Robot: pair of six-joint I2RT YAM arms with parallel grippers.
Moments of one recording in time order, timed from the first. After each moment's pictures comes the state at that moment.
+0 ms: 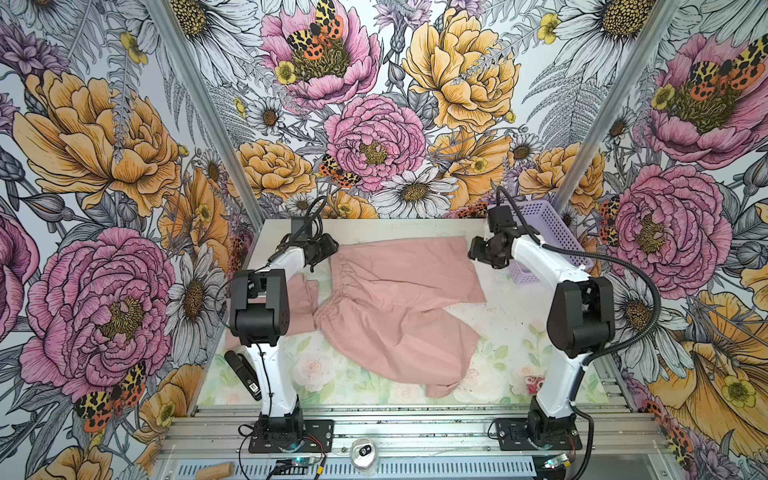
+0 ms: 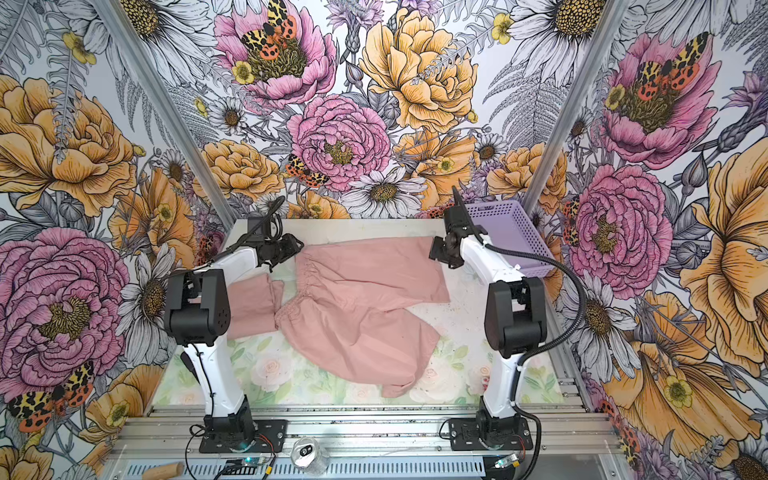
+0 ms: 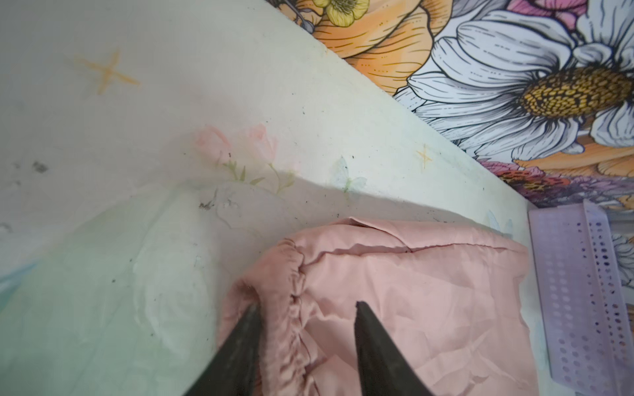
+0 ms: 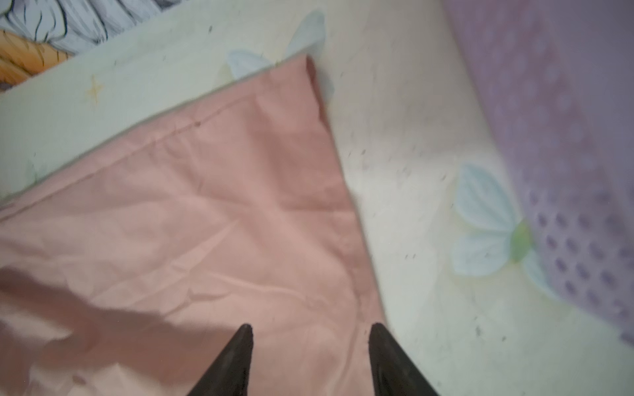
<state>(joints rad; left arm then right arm) 0.01 2.00 1.45 -0.23 0.28 -0.50 0.18 1.84 1.48 -0.75 -0.11 0.41</state>
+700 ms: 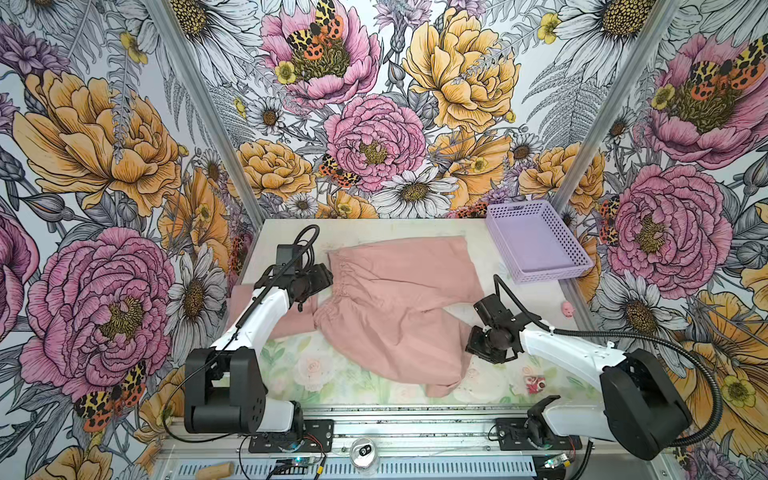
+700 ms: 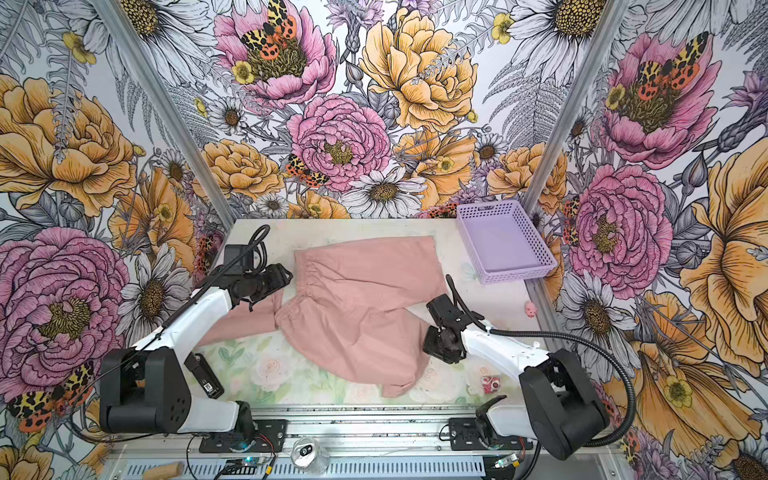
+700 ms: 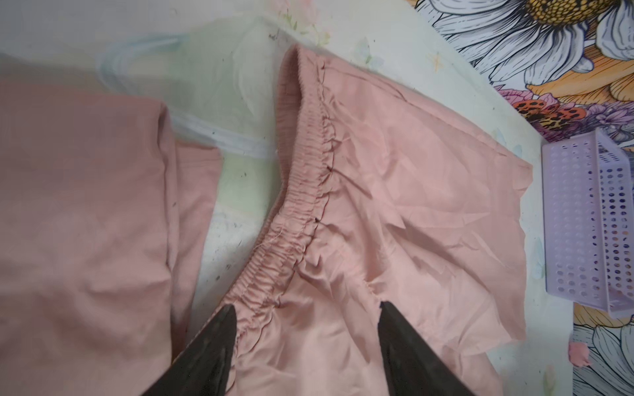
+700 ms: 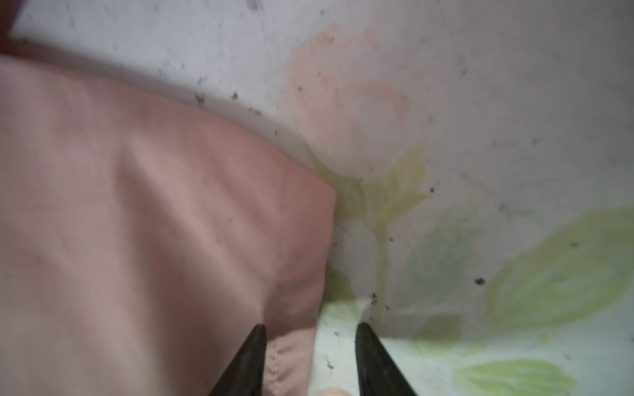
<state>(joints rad) -0.02 1.37 0.95 -0.46 0.20 -0.51 0.45 1.33 0.63 -0.62 -0.13 0.86</state>
